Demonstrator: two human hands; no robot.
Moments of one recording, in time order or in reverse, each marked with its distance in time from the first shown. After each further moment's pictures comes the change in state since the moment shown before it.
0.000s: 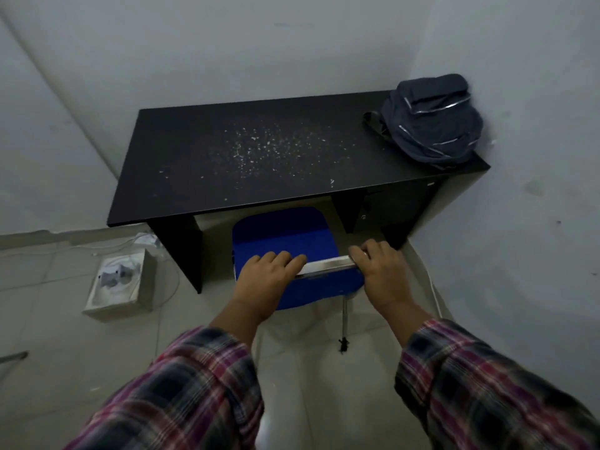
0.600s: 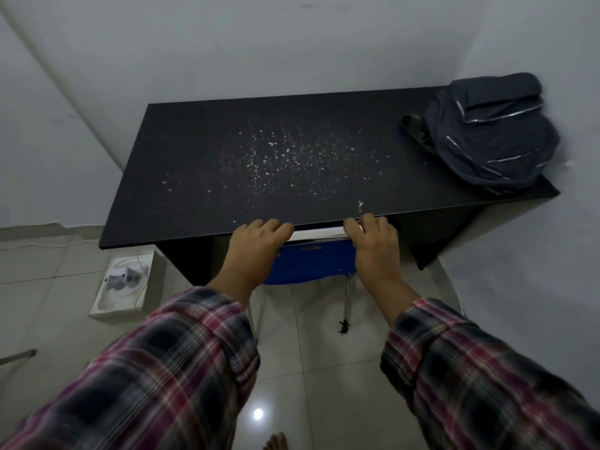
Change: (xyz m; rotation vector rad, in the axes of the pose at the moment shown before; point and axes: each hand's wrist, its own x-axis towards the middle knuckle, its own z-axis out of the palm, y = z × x) left_hand 0.134 -0.113 0.020 0.008 0.025 -0.147; right_hand 0.165 0.001 0.081 0.077 0.086 0.087
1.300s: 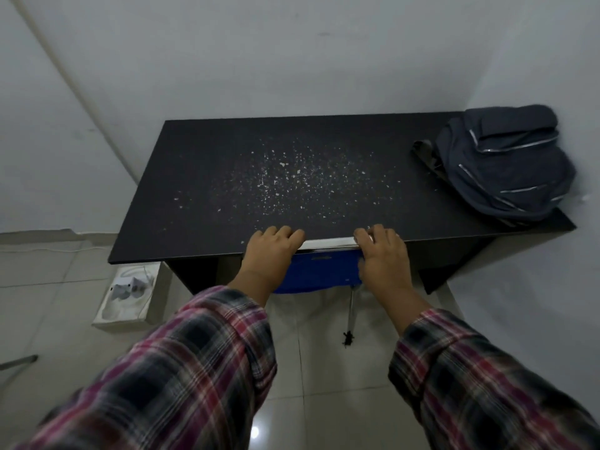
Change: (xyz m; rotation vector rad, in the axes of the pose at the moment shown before) left_hand 0.039 -0.006 0.008 -0.024 -0.090 -0.070; right_hand 0.037 0.015 0.005 -0.017 -0.178 -0.012
